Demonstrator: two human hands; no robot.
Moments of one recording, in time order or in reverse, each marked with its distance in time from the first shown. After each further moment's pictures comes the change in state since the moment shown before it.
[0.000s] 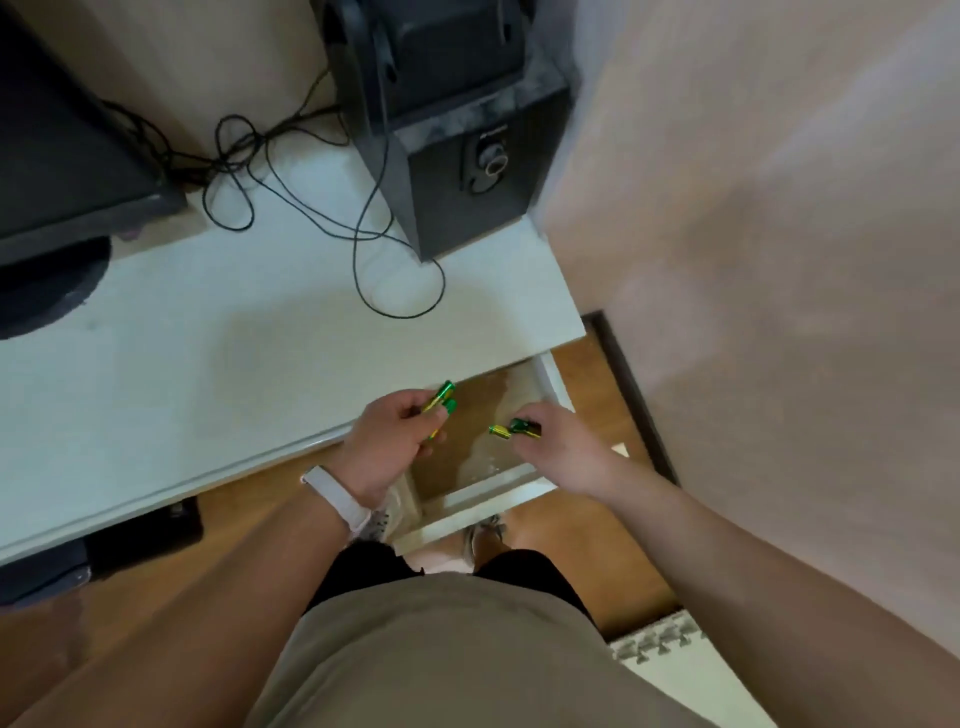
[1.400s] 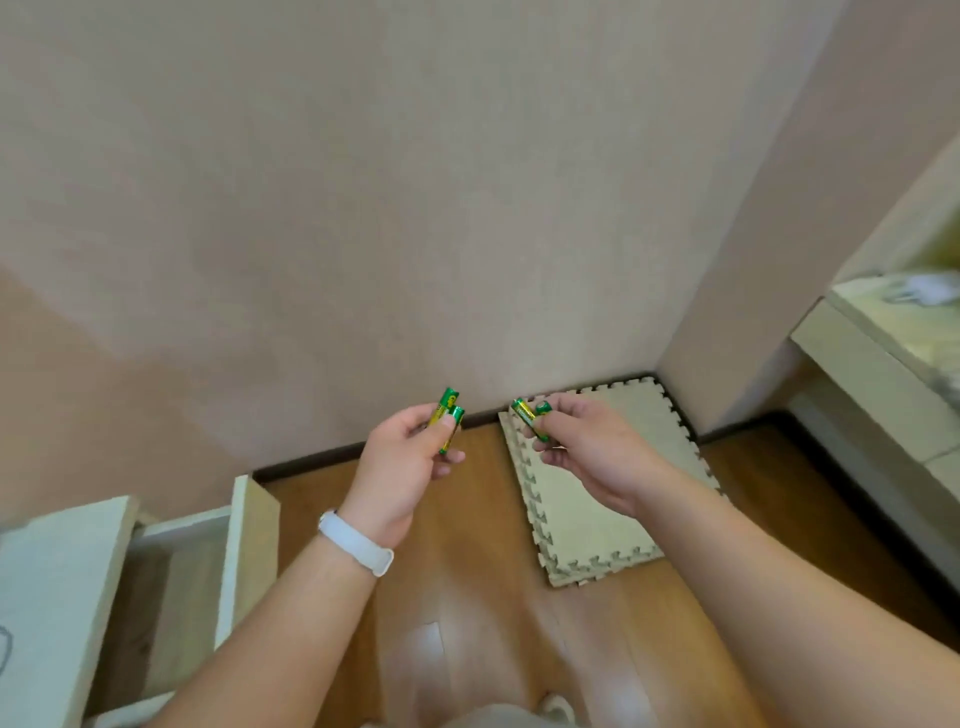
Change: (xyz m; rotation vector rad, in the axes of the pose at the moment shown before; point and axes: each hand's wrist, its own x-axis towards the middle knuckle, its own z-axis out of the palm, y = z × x) left_hand -0.363 -0.095 0.179 0.623 -1.099 0.463; right_hand -0.497 0.125 0.251 1.419 1.395 0.028
